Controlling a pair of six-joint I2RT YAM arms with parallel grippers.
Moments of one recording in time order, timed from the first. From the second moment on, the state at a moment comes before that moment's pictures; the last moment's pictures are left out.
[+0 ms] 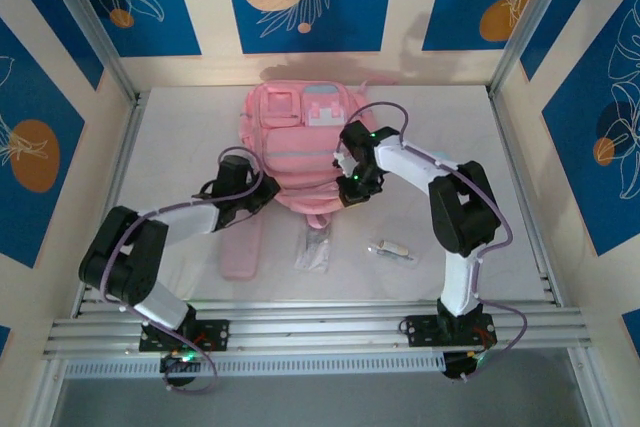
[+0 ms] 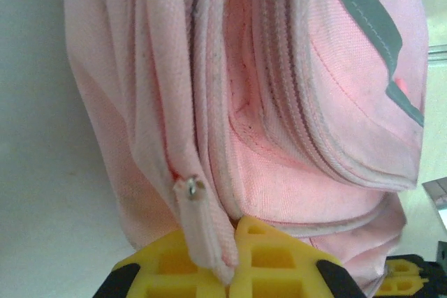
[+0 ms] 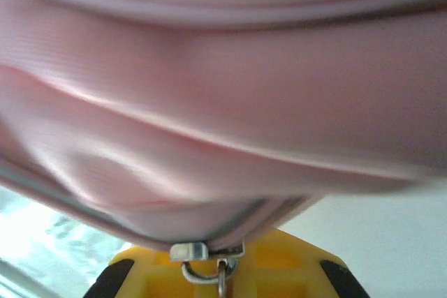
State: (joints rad) left arm -0.39 1.55 0.71 0.17 0.27 -1.02; right arm 0.49 1.92 1.44 -1.01 -0.24 0.07
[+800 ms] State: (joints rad) left arm -0.29 1.35 0.83 -0.13 0.19 -0.95; right arm 0.71 2.11 1.66 -0.73 -0.23 -0.28
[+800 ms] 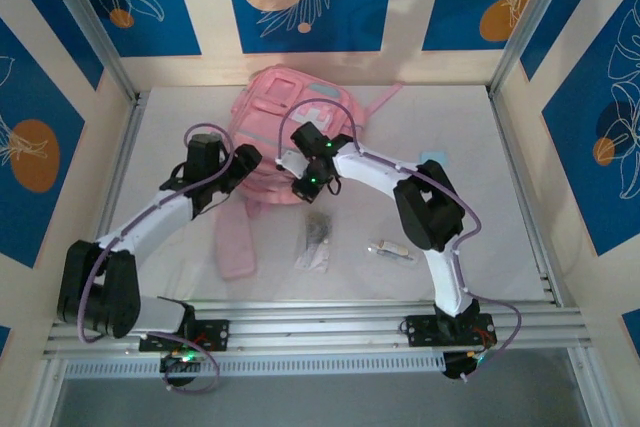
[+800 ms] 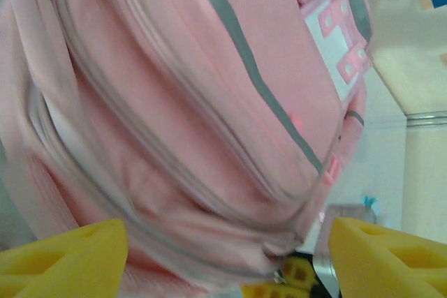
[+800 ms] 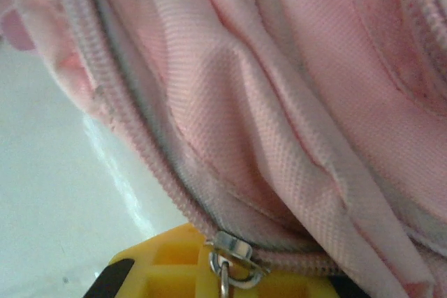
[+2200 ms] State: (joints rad) left arm -0.36 1.59 0.80 0.04 0.18 -1.07; right arm 0.32 2.15 1.75 -0.85 -0.19 -0.14
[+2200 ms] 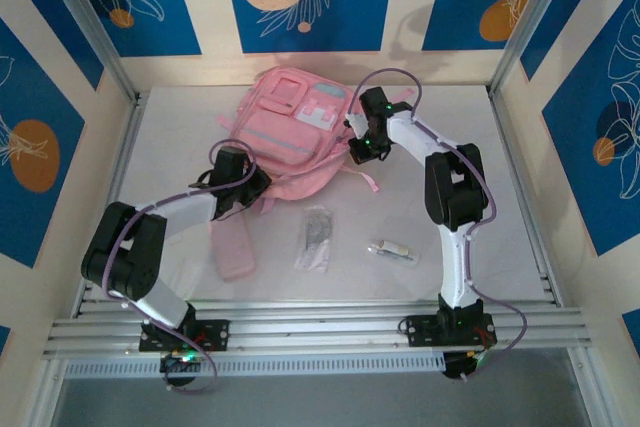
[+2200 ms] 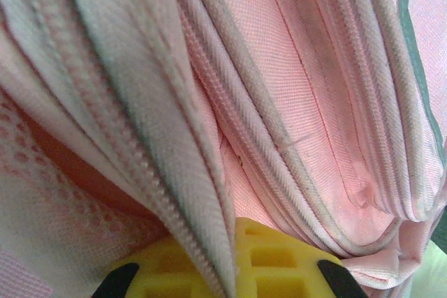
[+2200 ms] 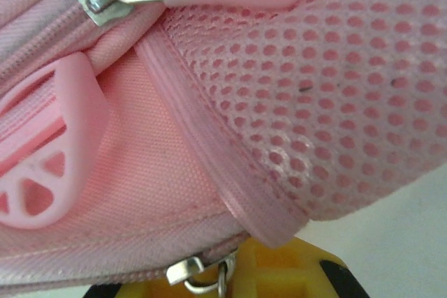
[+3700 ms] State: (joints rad) left arm -0.30 1.61 0.89 -0.13 0.25 -0.71; right arm 0.15 2.35 1.88 -0.51 -0.49 0.59
